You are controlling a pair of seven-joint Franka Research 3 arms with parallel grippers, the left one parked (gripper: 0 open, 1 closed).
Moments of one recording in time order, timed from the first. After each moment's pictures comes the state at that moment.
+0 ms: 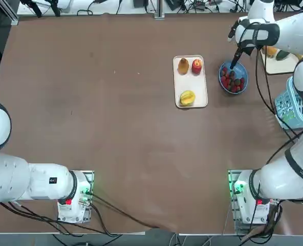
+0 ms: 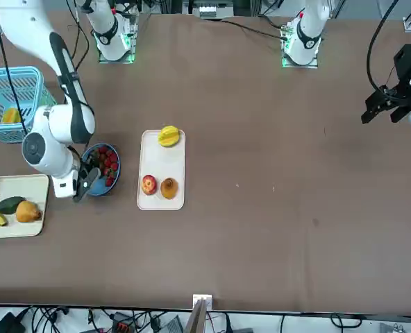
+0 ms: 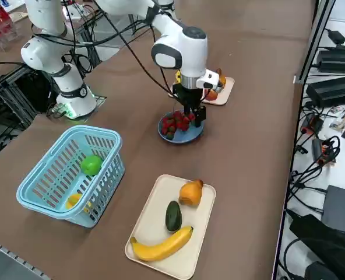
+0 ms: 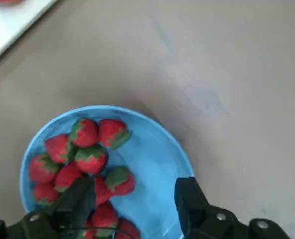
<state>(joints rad) 0.04 0.42 -0.01 -1.95 -0.02 2.31 -0.87</state>
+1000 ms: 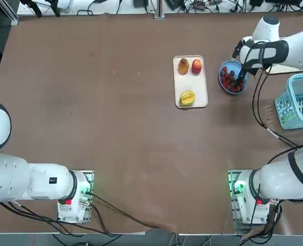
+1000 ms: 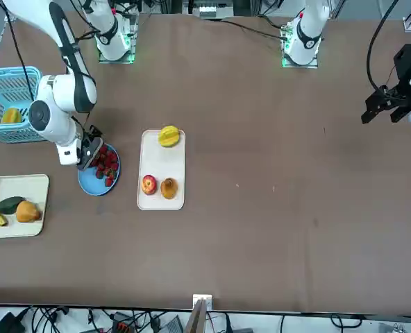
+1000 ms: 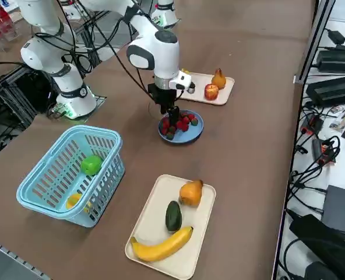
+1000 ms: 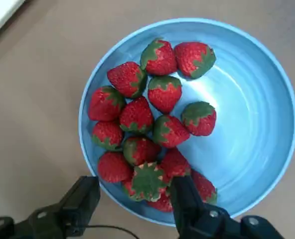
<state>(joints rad) 0.03 0.25 -0.02 -2.29 -0.02 2.44 -0.90</state>
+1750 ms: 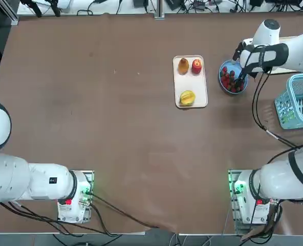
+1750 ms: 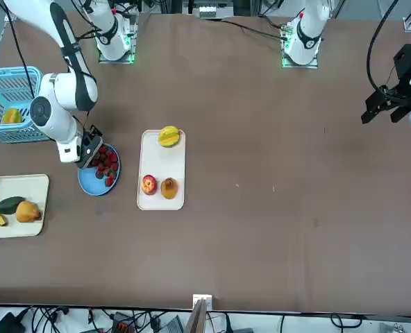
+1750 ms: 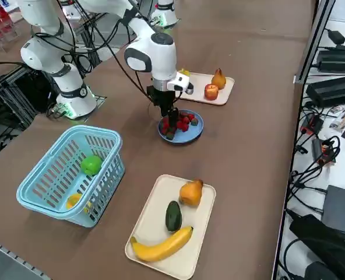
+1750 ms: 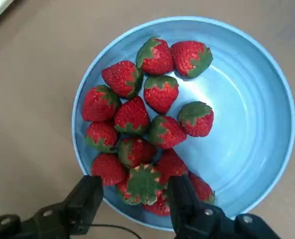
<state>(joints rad) 0.03 0.24 -0.02 -2.33 -0.02 2.50 -0.91</state>
